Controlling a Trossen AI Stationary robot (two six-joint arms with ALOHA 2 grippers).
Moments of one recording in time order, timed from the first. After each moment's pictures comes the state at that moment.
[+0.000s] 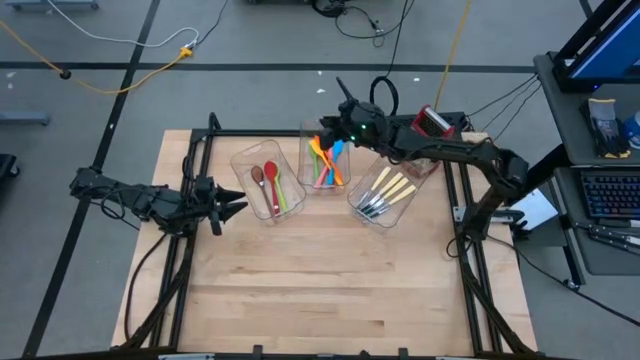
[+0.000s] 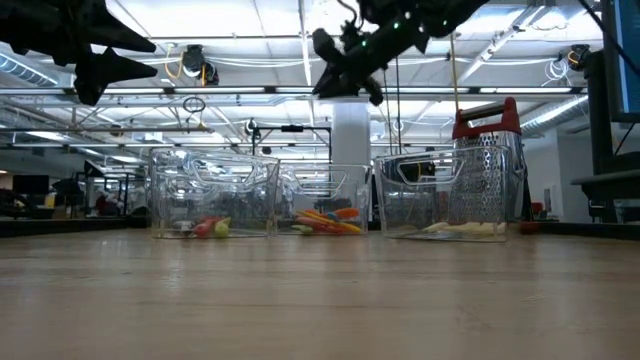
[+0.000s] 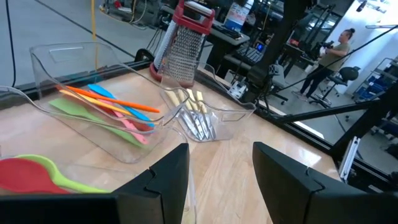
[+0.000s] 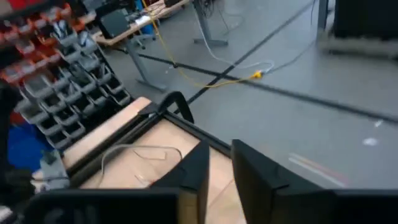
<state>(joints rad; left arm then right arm) -0.33 0.32 0.34 -0.21 -0.58 -0.54 -0.41 1.68 1.34 0.05 0.21 0.43</state>
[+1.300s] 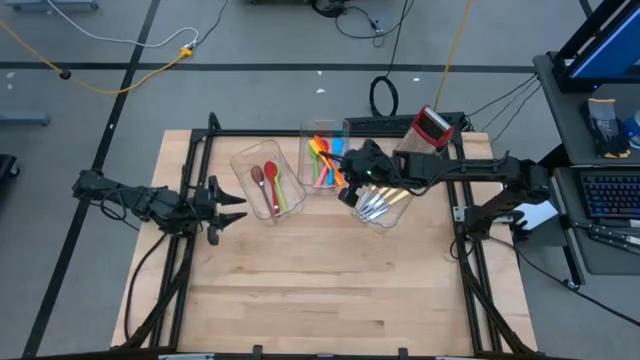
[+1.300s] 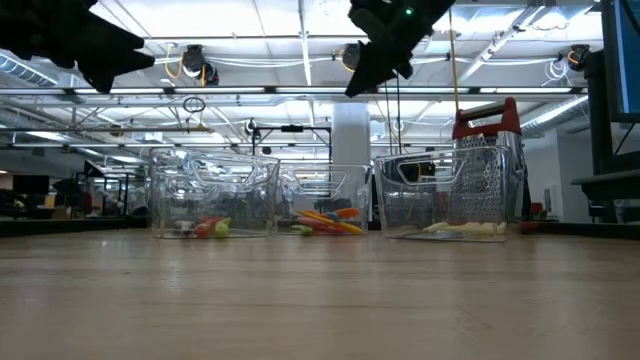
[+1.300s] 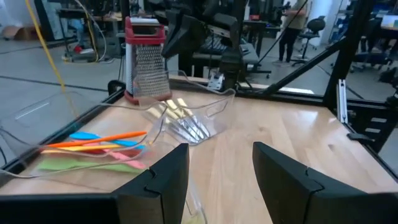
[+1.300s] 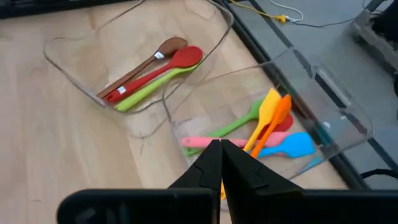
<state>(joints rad) -0.33 0.26 0.29 -0.15 -0.45 -0.13 -0.14 1.51 1.28 -0.47 0.29 0.12</state>
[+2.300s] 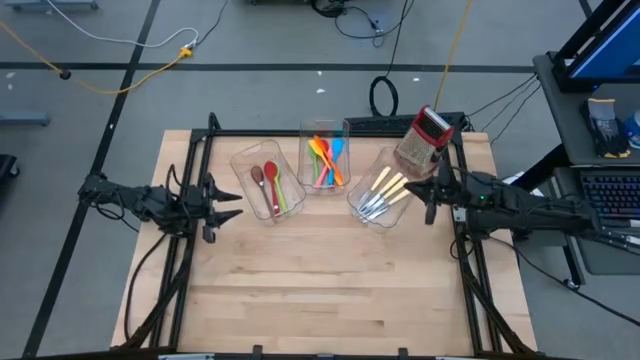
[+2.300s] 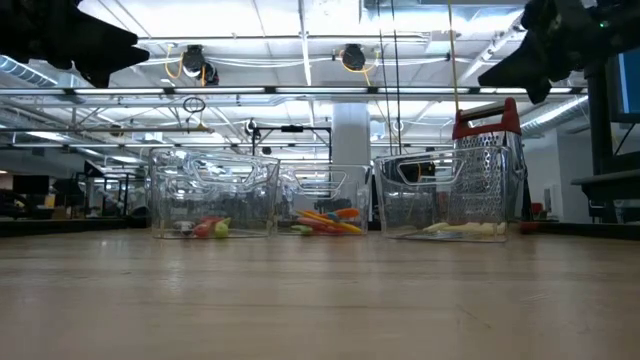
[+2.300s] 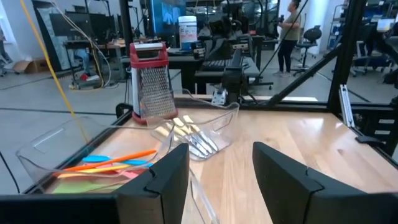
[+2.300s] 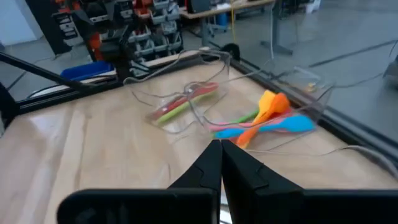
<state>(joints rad) -0.33 0.13 0.25 -0.13 -0.45 0.00 -0.13 0.36 0.41 -0.29 0.18 0.21</state>
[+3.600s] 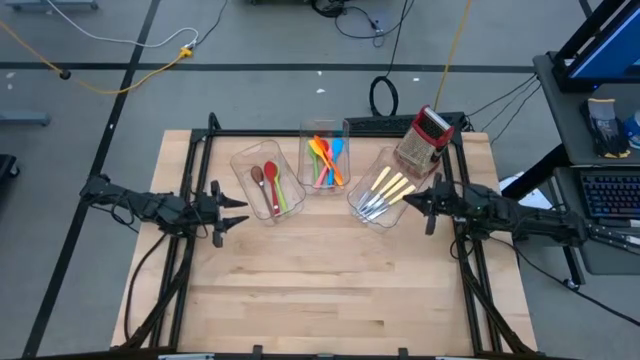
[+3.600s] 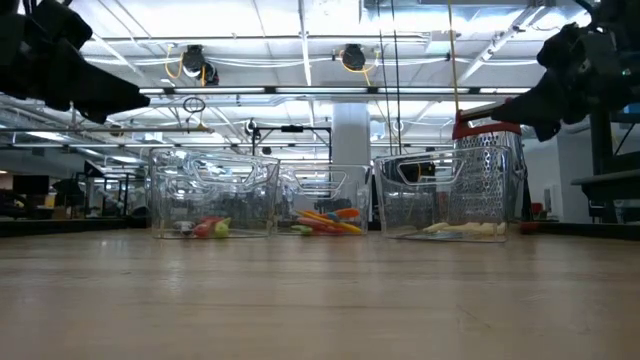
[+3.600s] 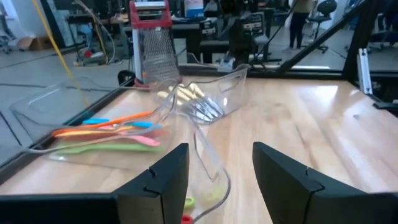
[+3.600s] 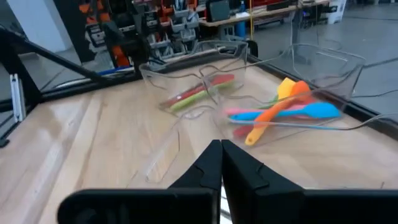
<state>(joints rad) -0.33 0.10 0.11 -0.14 -0.47 -0.05 -0.13 0.08 0.14 -0.21 0.10 0.19</state>
